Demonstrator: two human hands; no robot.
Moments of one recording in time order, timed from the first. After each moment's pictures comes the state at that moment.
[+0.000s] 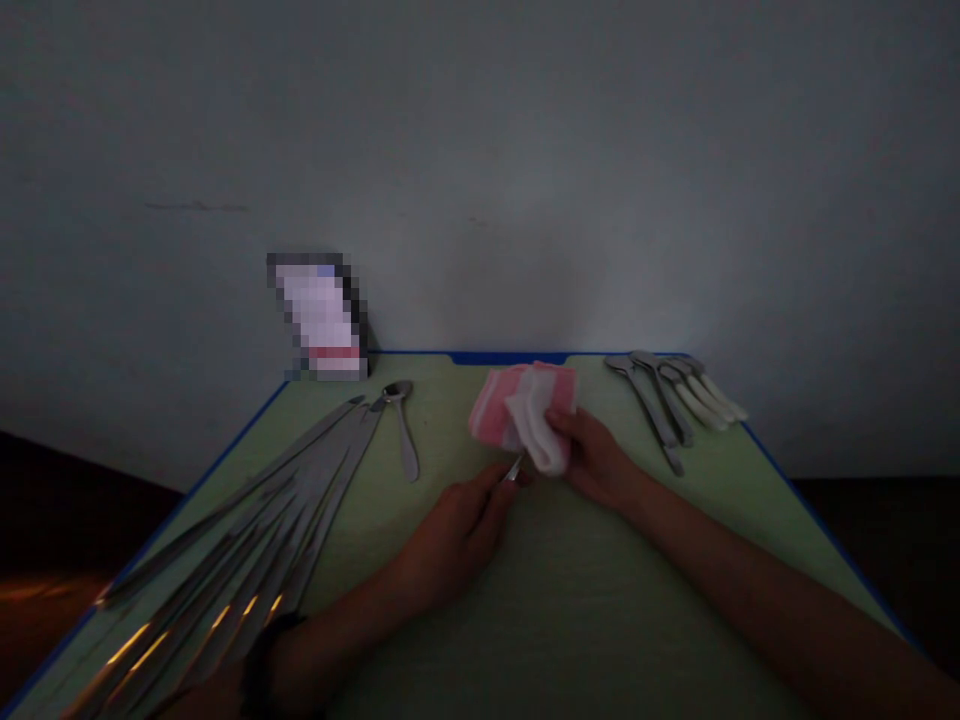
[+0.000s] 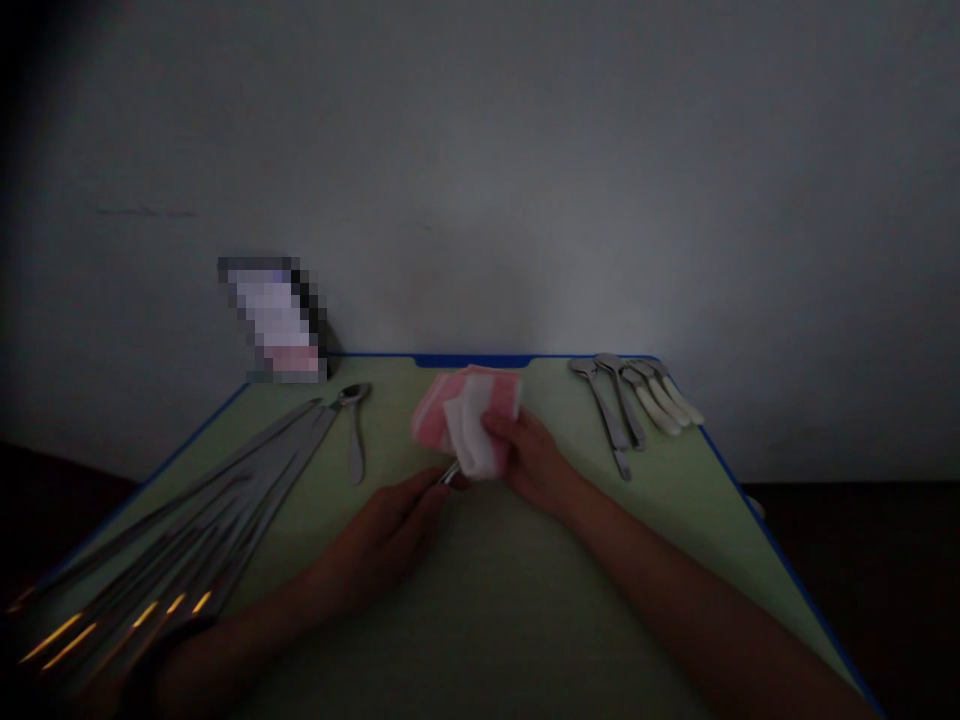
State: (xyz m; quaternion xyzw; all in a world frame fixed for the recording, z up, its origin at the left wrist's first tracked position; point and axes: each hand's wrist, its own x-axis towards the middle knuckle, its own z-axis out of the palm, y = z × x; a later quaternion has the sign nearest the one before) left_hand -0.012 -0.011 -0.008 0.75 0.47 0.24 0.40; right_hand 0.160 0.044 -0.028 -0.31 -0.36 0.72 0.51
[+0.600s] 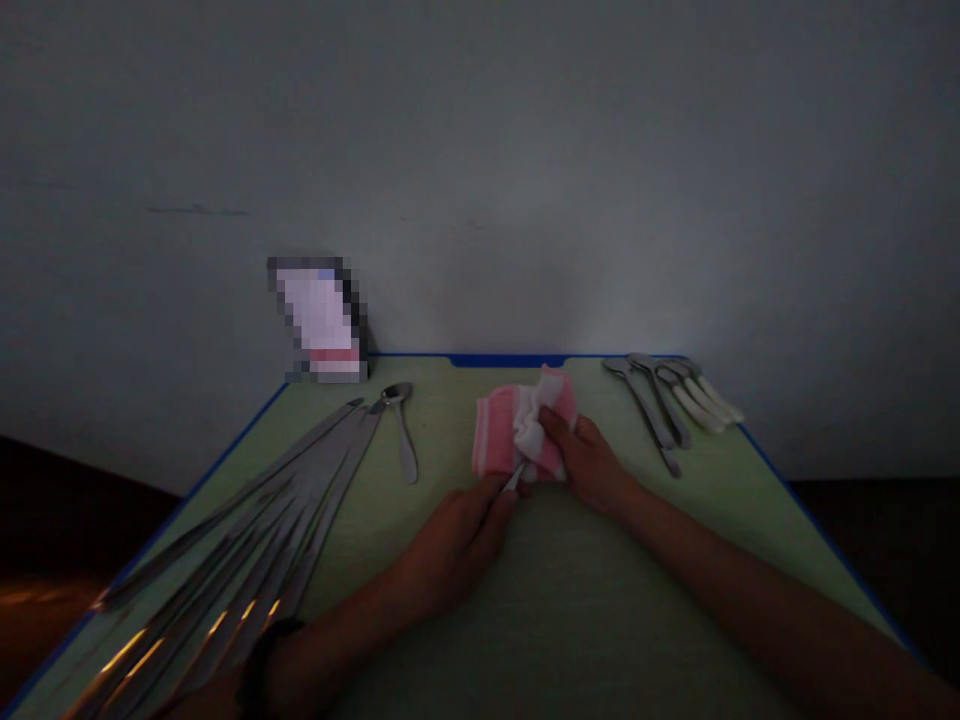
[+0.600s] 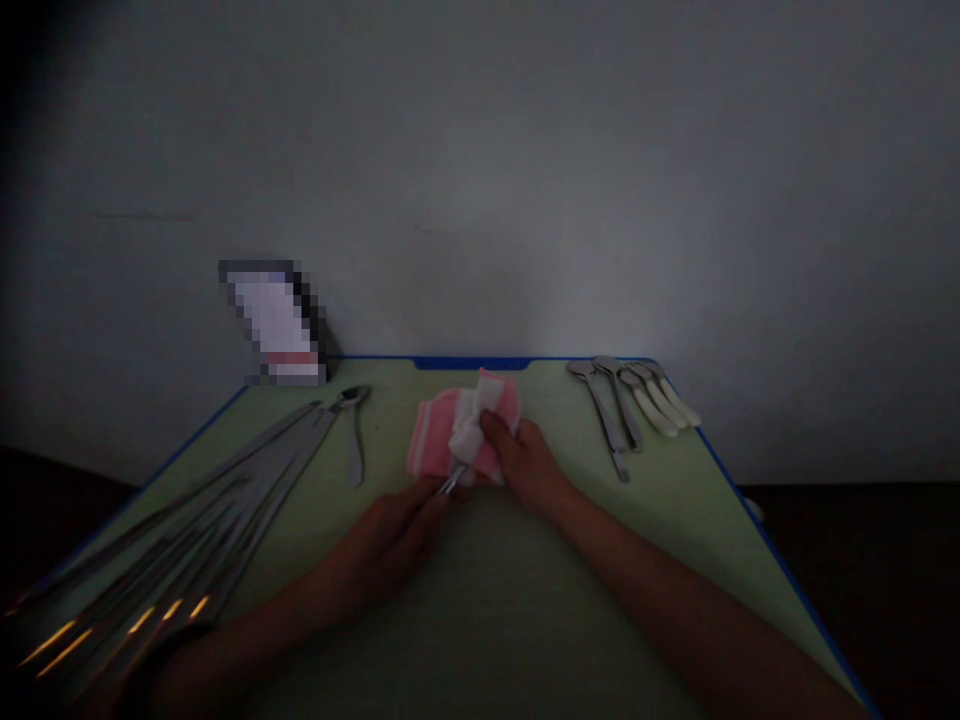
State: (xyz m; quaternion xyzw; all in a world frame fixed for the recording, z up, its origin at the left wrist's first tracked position) left_hand -0.013 -0.013 -0.011 0.77 0.46 0.21 0.39; right_hand 0.160 0.041 -0.041 -0.43 -0.48 0.58 0.50
